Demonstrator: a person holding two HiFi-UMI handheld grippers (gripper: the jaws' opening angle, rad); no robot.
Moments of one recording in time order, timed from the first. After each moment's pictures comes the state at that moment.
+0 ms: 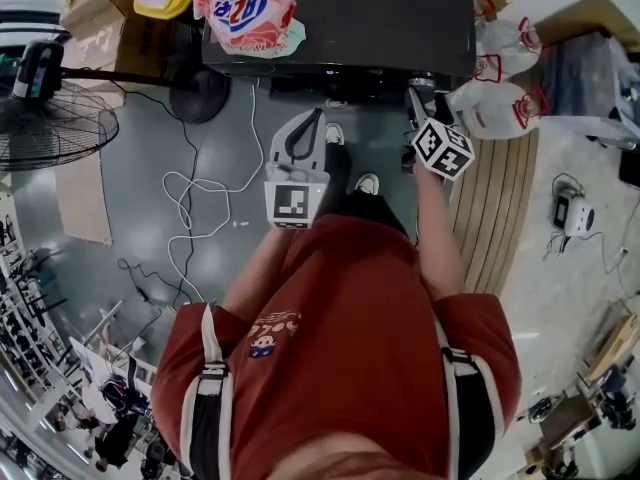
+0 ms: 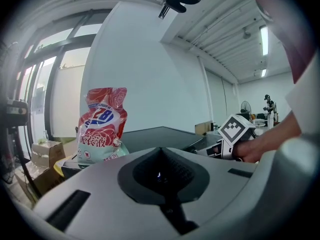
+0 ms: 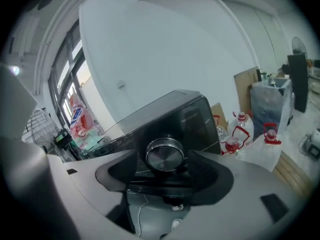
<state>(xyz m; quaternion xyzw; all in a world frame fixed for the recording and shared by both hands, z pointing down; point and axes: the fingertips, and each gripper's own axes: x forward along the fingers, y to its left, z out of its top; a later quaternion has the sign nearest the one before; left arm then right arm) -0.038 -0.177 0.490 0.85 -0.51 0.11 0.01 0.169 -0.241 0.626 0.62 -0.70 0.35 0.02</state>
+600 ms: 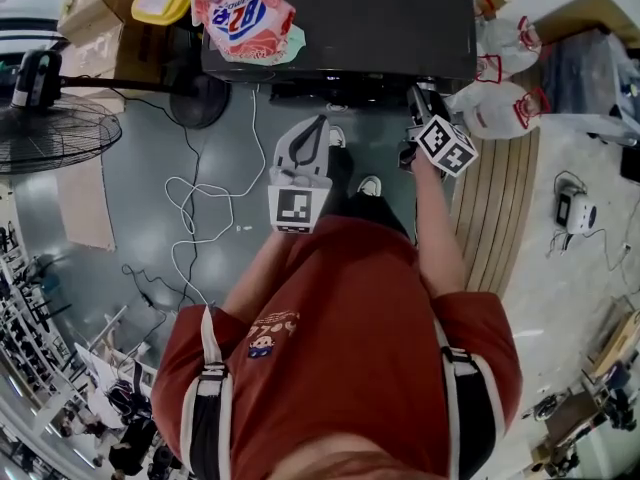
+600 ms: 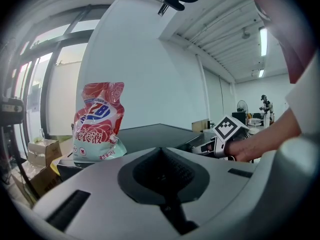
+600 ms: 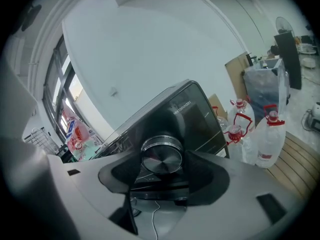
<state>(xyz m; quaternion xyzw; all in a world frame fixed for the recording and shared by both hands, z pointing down) -0.037 -0.180 0.503 0.86 -0.49 0.13 0.01 0.171 -0.255 0.639 0.62 -0.67 0.40 -0.04</state>
